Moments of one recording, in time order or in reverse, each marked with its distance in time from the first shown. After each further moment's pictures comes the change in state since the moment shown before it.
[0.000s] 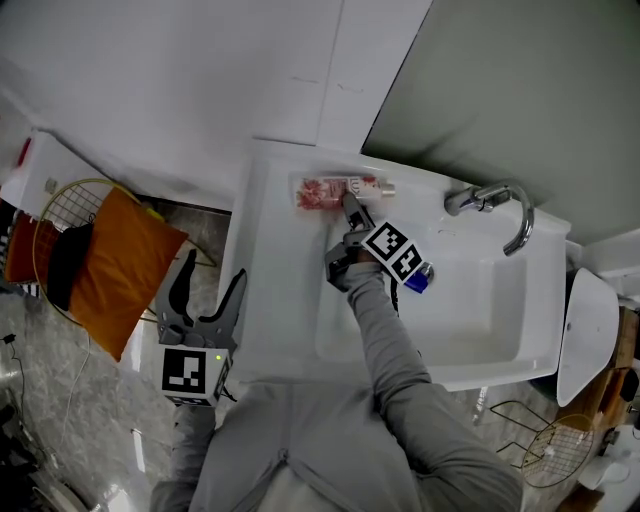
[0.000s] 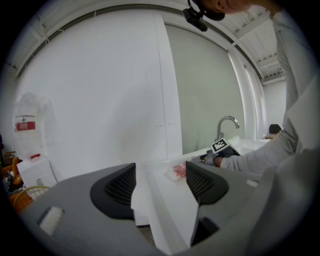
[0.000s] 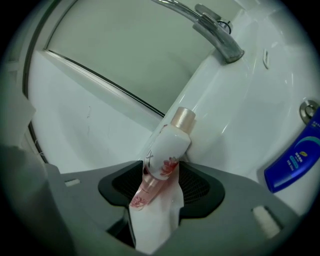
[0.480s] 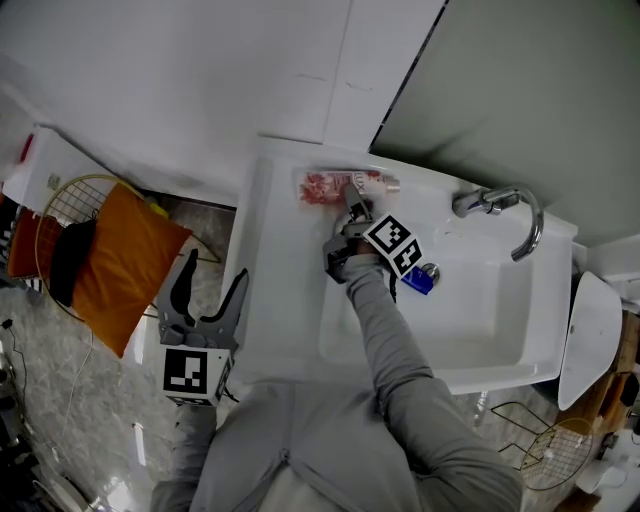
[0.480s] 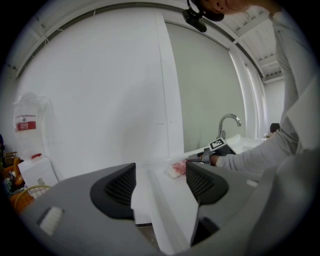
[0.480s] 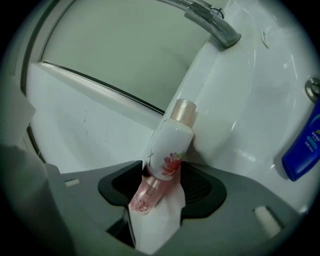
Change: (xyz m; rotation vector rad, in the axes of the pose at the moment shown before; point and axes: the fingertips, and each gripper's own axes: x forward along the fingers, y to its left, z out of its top) left arm 0.003 0.004 -0.006 -0.003 0.021 0.011; right arm 0.021 0.007 -0.004 0.092 -0.011 0.042
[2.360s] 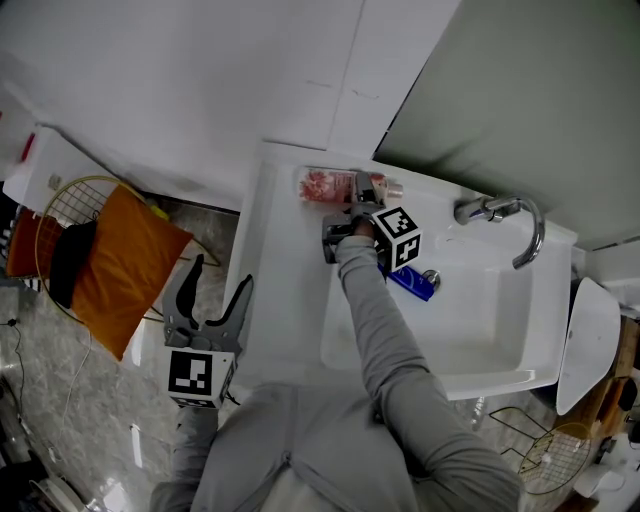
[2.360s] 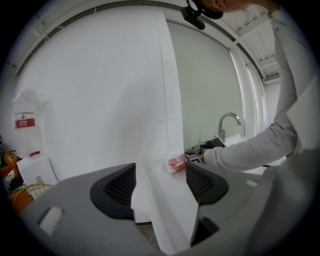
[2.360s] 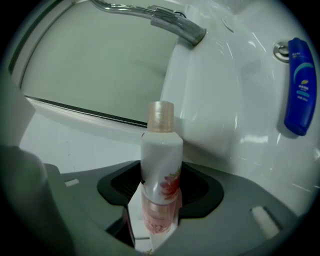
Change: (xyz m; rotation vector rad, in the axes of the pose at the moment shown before) left arm 0.003 0.004 -0.008 0.005 -0.006 -0.009; right arm 0.021 -0.002 0.023 0.314 -0.183 -0.077
